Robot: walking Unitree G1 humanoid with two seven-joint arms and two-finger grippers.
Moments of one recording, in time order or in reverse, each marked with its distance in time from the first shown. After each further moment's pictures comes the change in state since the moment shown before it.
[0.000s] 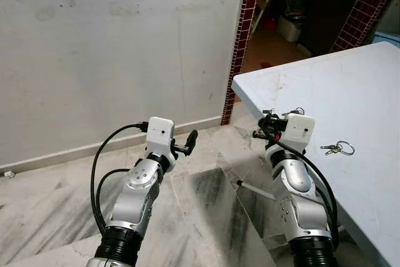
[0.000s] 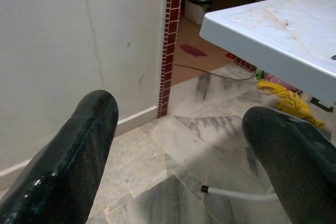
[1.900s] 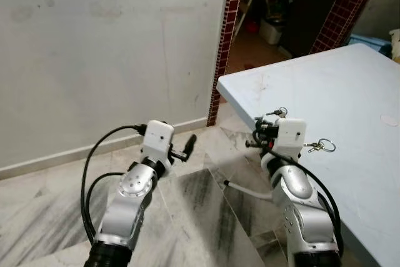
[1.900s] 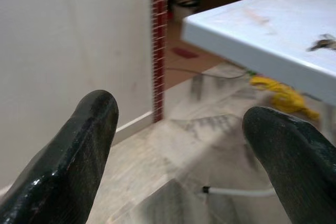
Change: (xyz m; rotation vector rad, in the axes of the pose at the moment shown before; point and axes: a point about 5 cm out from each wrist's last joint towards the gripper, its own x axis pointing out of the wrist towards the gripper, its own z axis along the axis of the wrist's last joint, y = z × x) left arm -0.020 0.010 0.001 0.084 0.015 0.019; right arm -0.015 0.015 0.006 -0.021 0.034 0.087
